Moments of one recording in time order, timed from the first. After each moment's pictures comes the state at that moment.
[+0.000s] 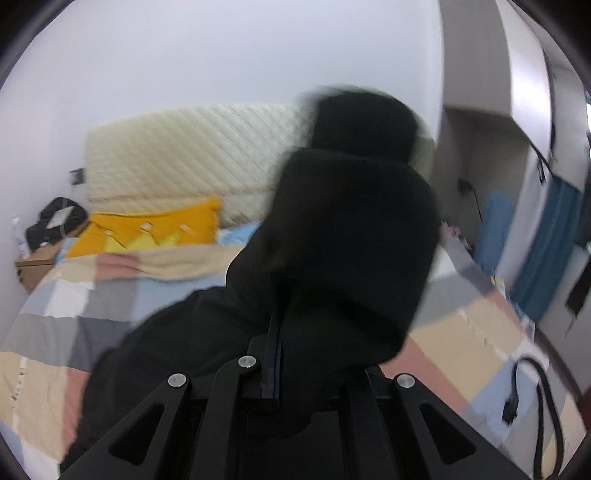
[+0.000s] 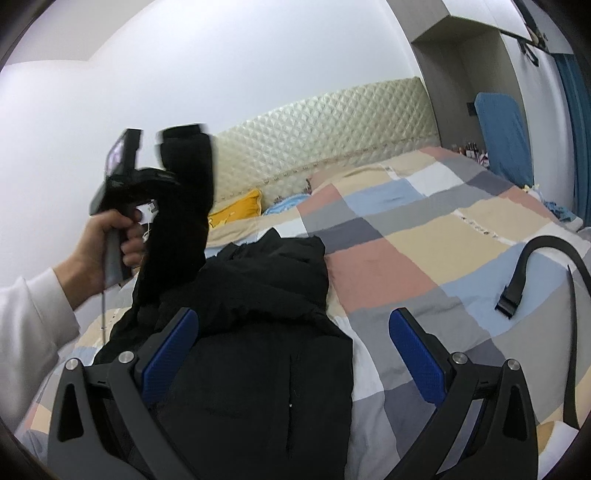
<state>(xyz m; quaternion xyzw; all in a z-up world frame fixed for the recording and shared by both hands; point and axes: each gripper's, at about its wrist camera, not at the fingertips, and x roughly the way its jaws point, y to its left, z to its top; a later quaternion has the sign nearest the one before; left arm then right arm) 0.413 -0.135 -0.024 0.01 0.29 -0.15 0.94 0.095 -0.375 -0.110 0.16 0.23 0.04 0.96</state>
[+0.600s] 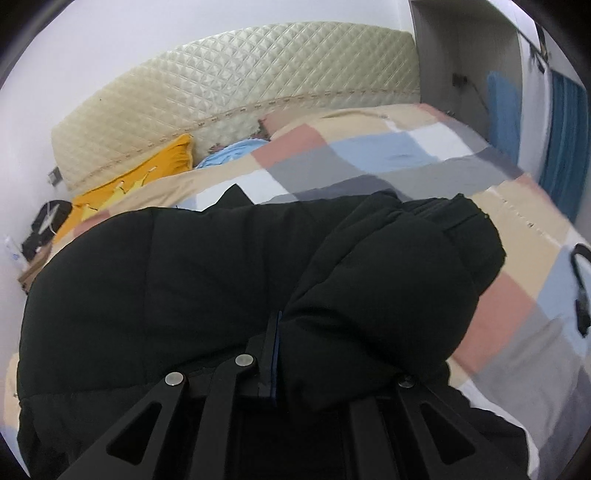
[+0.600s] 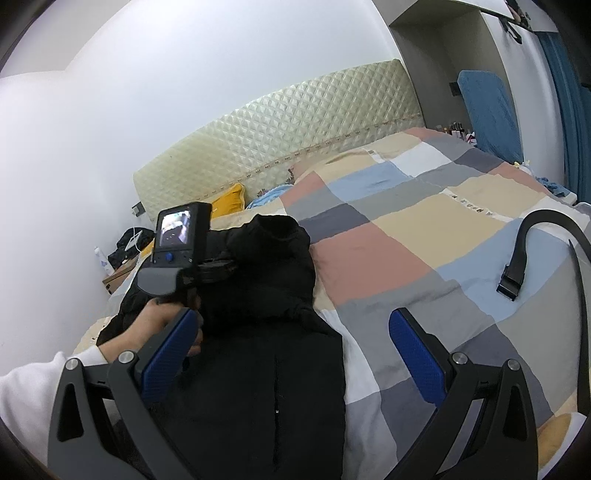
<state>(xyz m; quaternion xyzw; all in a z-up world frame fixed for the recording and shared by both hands) 0.416 -0.229 -0.196 0.13 0.37 -0.12 0.91 0.116 -0.388 -0.134 0.19 0.25 0.01 0.95</state>
